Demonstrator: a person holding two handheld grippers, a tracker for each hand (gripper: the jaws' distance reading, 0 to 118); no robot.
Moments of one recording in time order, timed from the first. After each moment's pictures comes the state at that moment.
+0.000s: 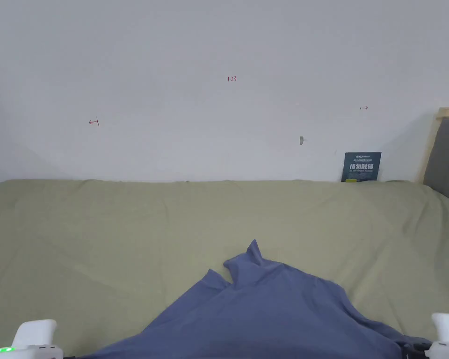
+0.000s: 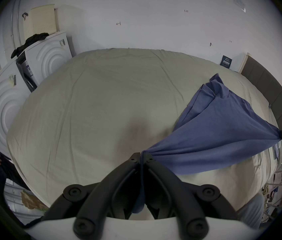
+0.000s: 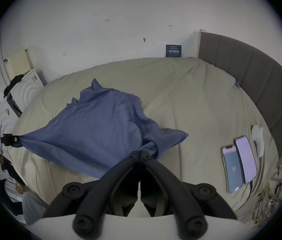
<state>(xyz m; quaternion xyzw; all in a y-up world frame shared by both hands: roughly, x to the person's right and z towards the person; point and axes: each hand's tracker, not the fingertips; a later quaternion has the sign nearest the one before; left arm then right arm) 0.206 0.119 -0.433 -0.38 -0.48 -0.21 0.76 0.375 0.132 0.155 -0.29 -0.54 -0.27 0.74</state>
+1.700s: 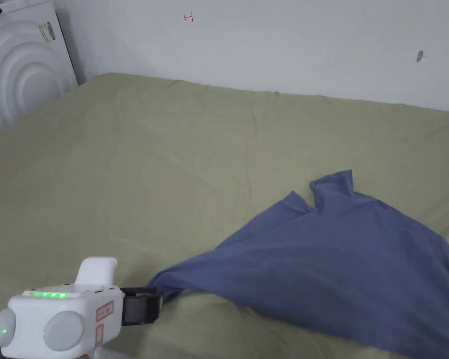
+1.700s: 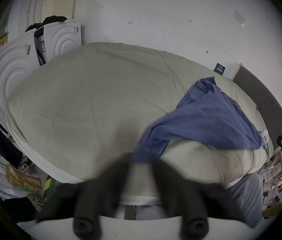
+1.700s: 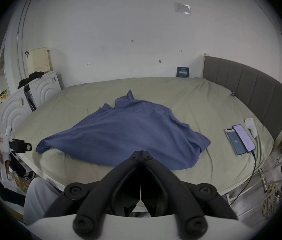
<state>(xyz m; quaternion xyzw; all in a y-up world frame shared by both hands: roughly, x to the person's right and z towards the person) 0.095 0.080 -0.427 -0.41 -0.48 -0.17 0.76 0.202 0.140 0.066 -0.22 -0.54 -0.19 0.79</state>
